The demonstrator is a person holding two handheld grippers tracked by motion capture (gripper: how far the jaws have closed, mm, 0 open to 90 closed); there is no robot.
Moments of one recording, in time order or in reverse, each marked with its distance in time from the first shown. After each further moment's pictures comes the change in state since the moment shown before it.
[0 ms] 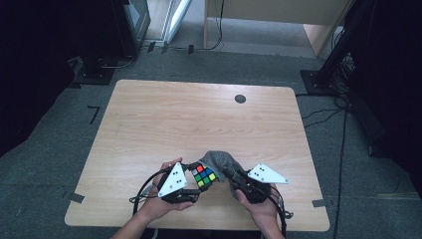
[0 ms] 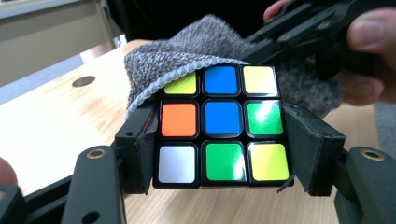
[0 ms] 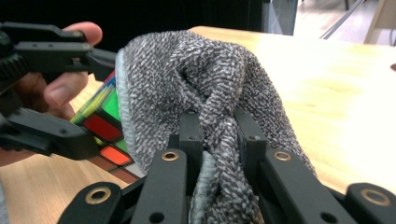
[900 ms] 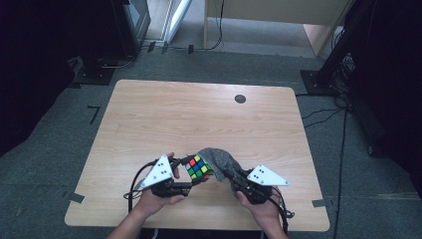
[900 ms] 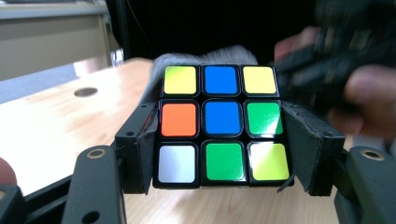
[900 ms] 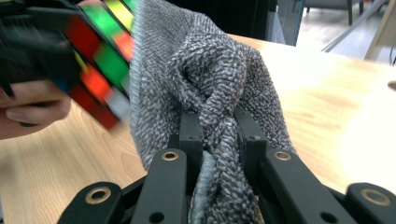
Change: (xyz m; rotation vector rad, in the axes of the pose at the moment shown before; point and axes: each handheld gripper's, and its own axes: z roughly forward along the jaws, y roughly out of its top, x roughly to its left) left arm 0.033 -0.001 -0.026 -0.182 -0.054 -0.211; right arm -0.003 0.000 -0.003 -0.008 0.015 -0.071
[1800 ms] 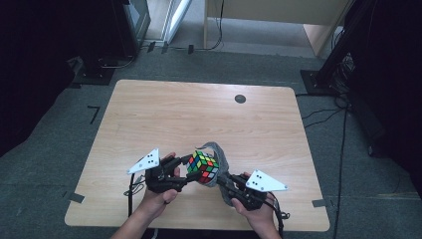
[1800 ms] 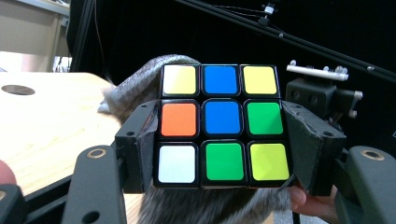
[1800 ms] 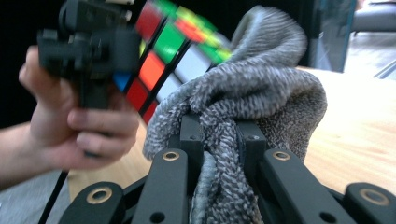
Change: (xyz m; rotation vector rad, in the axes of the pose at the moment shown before) left arm 0.009 -0.006 0.003 -0.125 -0.189 -0.268; right arm 0.022 -0.001 0.004 -0.098 0.191 0.016
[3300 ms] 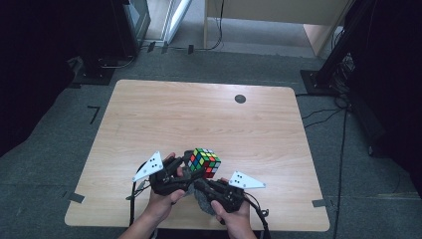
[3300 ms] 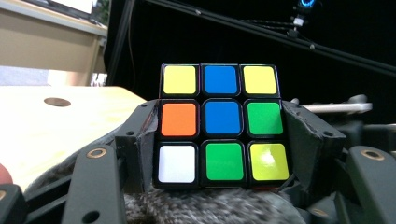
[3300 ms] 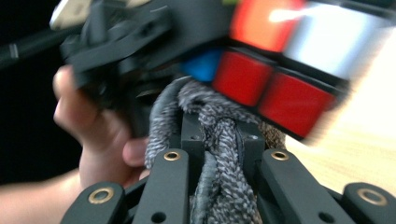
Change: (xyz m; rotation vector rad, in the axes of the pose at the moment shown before) left arm -0.010 -0.007 0.009 -0.088 0.136 0.036; right arm 0.019 -0.023 0.044 -0.086 0.154 0.325
